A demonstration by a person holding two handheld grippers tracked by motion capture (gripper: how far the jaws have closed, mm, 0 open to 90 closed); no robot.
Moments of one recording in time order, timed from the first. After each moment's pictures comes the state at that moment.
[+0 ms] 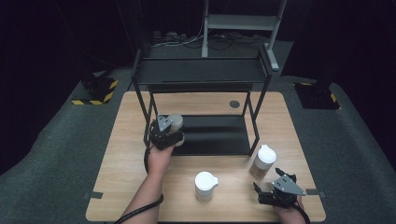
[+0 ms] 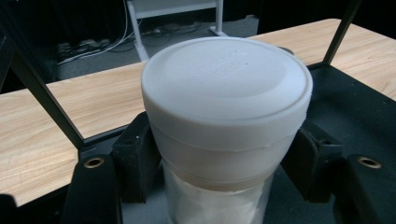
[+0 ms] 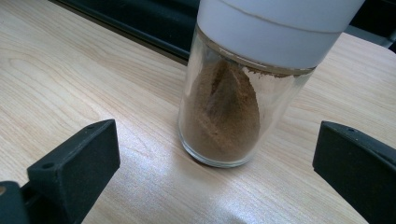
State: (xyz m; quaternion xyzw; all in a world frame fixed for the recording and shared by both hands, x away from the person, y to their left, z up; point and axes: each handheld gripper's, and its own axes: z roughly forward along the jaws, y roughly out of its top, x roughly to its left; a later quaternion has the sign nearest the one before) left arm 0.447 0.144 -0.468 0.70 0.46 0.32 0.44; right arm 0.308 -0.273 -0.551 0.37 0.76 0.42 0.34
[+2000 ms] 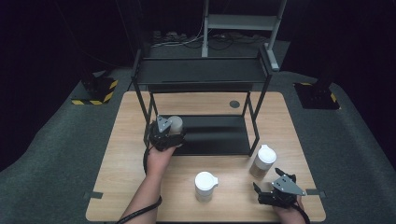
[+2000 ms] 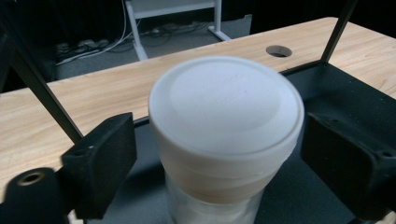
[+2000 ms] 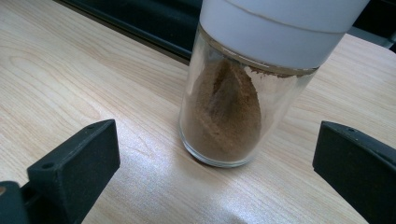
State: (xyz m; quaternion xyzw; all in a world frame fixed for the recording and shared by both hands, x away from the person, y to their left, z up) left arm 0.442 0.145 -0.465 0.71 0.45 0.31 0.44; right arm 0.308 -0.272 -0.552 0.36 0.76 0.42 0.34
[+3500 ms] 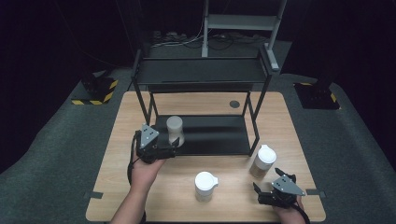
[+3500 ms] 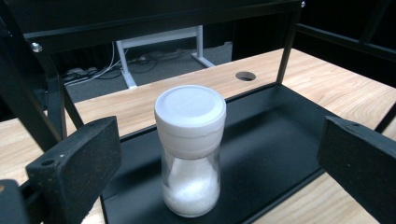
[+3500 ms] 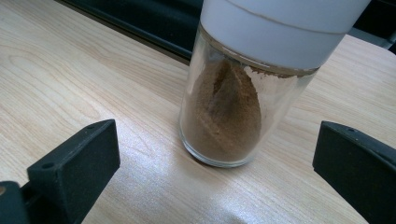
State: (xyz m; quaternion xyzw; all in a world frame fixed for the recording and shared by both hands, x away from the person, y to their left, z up) left arm 0.370 0.171 -0.431 0.69 0.41 0.32 0.49; right arm 0.308 -0.272 -0.552 0.36 0.76 0.42 0.34
